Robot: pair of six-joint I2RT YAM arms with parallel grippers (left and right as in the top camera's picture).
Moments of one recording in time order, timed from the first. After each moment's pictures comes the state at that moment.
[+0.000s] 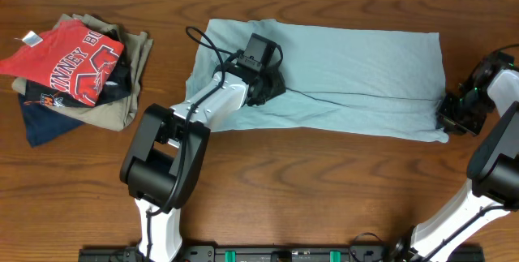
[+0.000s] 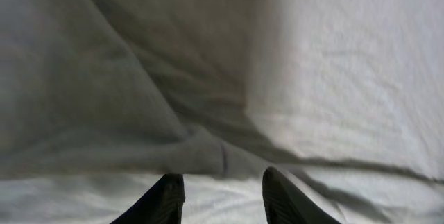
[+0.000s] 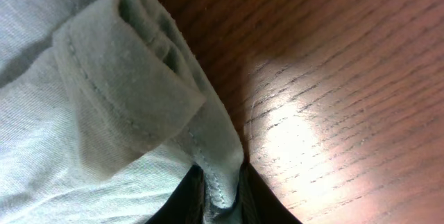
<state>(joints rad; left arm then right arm) -0.47 2.04 1.35 -0.39 0.19 -0.86 -0.48 2.06 1.39 -0.96 -0.03 0.14</state>
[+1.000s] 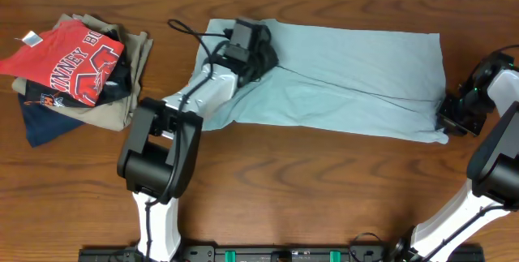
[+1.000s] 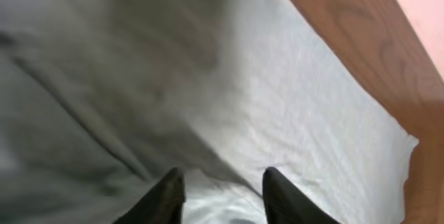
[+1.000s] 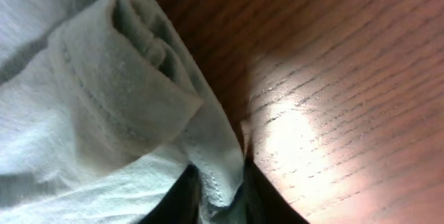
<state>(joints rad) -0.39 2.08 1.39 -0.17 0.20 -0.94 -0.48 2.06 1.39 -0.97 -0.02 0.14</state>
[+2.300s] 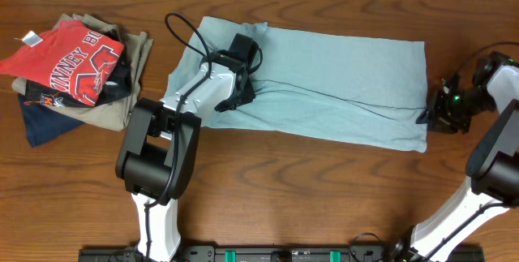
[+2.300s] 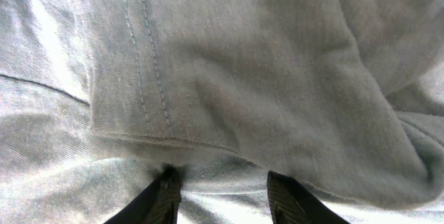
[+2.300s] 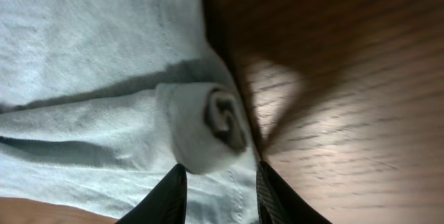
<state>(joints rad) -0.39 2.07 1.40 -0.73 -0.11 -0.71 -0.46 2.08 1.43 -1.08 -0.29 -0.01</state>
